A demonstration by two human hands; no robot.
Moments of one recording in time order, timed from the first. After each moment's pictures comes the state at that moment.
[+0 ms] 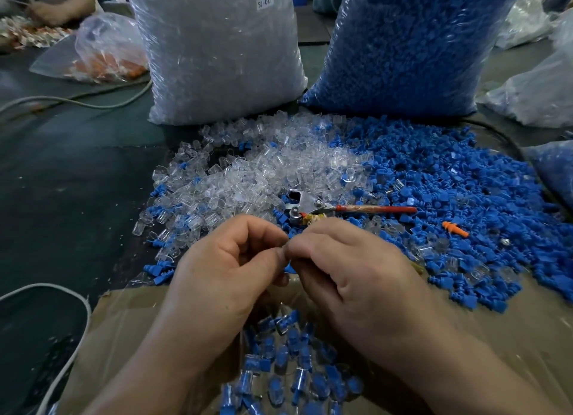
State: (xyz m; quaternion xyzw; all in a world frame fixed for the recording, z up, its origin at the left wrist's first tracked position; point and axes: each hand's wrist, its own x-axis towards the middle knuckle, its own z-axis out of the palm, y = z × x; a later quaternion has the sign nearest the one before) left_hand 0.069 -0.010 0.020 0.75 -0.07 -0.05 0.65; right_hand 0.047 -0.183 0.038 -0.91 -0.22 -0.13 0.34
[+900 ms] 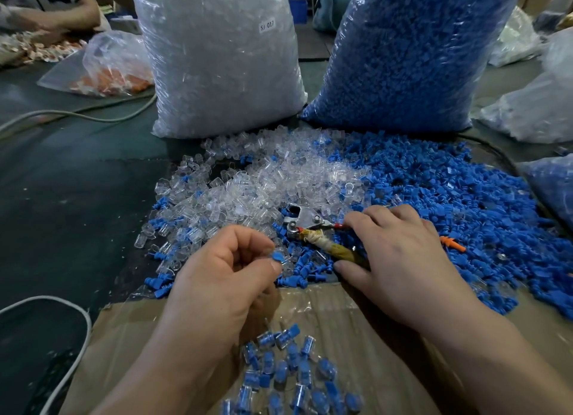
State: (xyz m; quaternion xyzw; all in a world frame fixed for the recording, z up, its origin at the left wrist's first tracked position) left_hand 0.073 -0.008 0.016 0.74 0.00 -0.06 0.68; right_hand 0.078 -0.224 0.032 -1.00 -0.04 -0.02 0.04
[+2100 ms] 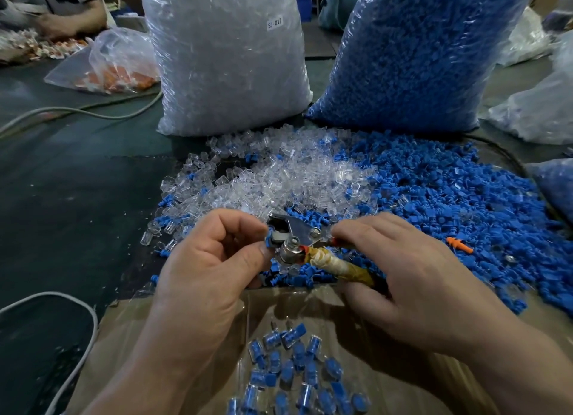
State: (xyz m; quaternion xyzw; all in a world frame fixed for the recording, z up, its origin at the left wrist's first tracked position) left_hand 0.076 0.003 0.015 0.70 -0.04 0.01 0.72; right_hand 0.059 -0.226 0.049 -0.97 -0.19 -0.04 0.16
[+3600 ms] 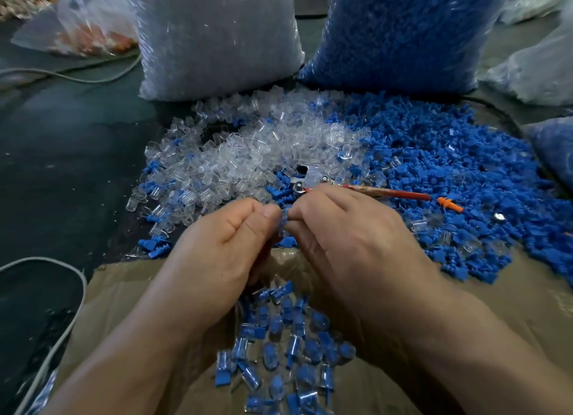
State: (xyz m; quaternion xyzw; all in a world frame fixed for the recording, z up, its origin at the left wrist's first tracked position) left_hand 0.063 -0.006 0.029 0.83 -0.07 -0.09 0.55; right_hand 0.047 -0.182 0.045 -0.94 -0.22 -0.13 0.22
